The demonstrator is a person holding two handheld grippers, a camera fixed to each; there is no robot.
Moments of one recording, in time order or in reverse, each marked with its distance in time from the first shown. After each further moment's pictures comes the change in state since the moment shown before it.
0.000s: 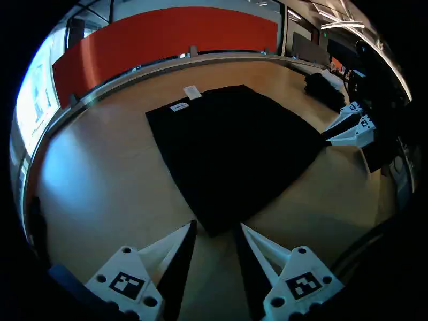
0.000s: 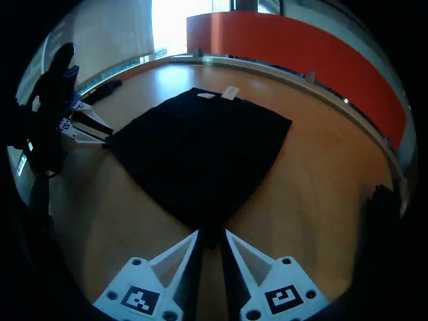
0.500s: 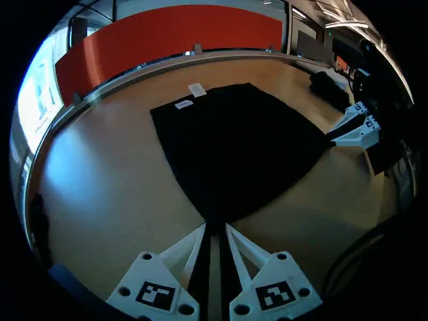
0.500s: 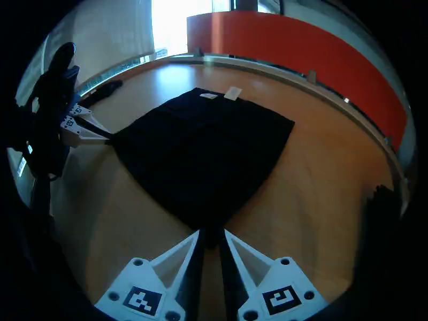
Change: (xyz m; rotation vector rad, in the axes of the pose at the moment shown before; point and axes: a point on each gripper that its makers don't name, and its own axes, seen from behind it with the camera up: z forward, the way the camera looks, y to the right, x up) left arm 0.001 -0.001 0.000 0.033 -0.017 -0.017; right arm 0.003 -0.003 -0.001 0.007 -0.002 0.001
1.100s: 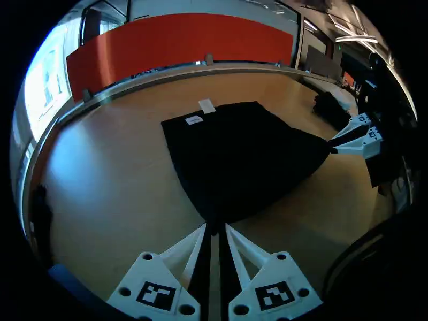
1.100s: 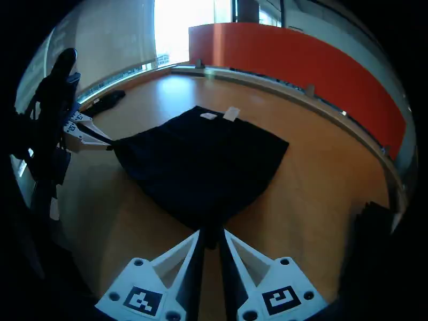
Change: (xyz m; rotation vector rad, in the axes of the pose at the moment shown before) left arm 0.029 -0.003 -0.031 0.012 0.044 -0.088; right arm 0.042 0.000 -0.027 -0.002 0.061 -0.015
